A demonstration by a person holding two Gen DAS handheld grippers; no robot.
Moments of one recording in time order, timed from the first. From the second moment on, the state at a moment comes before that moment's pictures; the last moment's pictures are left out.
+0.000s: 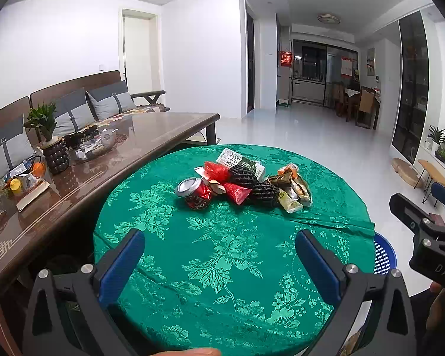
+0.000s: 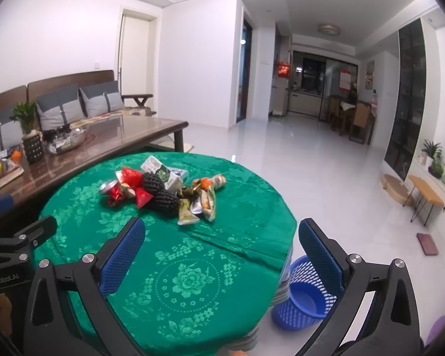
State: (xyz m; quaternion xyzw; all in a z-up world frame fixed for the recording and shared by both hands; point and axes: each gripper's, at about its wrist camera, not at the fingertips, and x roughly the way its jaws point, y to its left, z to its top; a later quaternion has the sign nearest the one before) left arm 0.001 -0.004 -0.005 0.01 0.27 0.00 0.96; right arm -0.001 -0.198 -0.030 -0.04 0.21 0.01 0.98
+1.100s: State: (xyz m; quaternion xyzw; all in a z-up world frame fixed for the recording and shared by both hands) left arm 0.008 0.004 -0.010 0.00 0.28 0.00 0.96; right arm 0.002 -0.198 -0.034 -0.04 0.22 0.00 0.98
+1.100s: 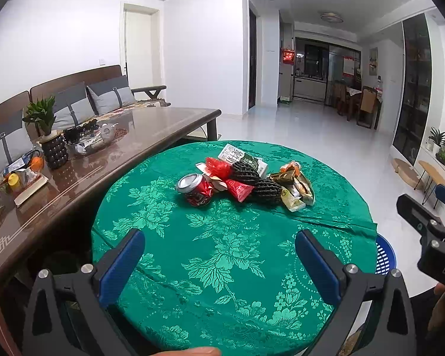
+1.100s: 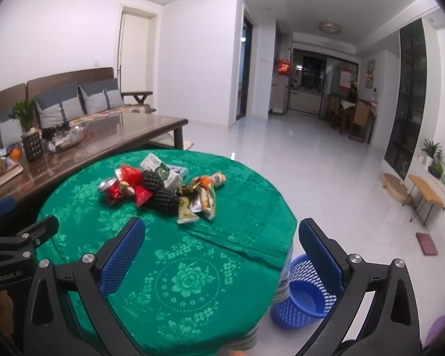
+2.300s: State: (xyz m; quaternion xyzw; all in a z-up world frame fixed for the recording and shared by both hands) left arm 0.008 -0.005 0.002 -0.01 0.28 -0.01 0.96; right arm -0.012 -0.203 -0.020 -0.04 0.20 0.00 0.98
